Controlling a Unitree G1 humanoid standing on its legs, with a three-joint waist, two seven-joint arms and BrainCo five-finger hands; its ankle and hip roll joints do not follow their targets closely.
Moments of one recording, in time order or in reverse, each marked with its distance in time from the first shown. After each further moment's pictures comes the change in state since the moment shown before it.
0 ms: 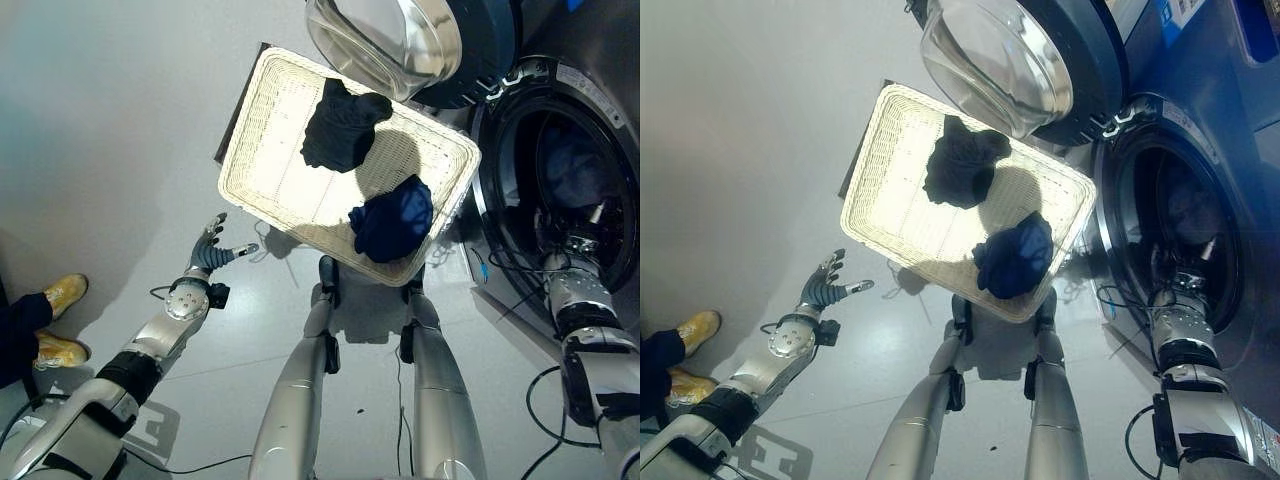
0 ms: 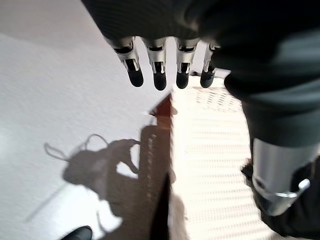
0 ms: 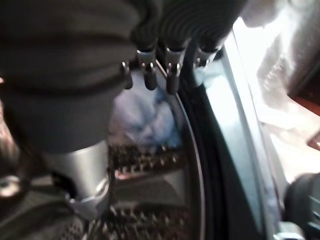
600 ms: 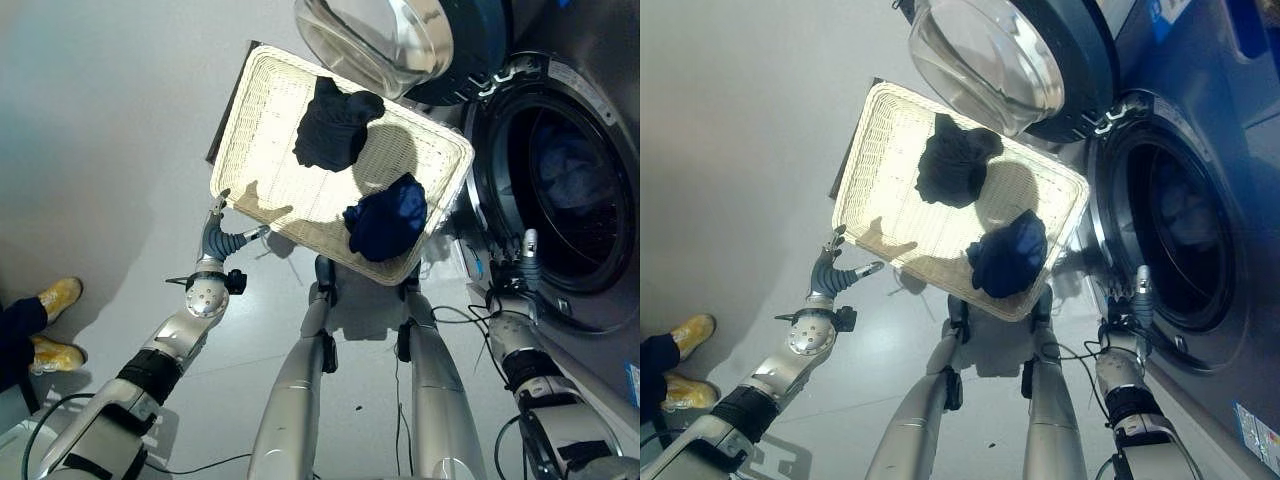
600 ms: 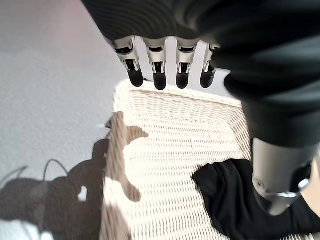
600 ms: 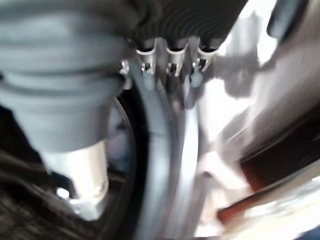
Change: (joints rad) left arm -0.042 -0.086 -0.019 -0.065 0.229 -0.031 0.150; right arm 0.255 0.199 0.210 -0.162 -0.516 -0.170 -0.119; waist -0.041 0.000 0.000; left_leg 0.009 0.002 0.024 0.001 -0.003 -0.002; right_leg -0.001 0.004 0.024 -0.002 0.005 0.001
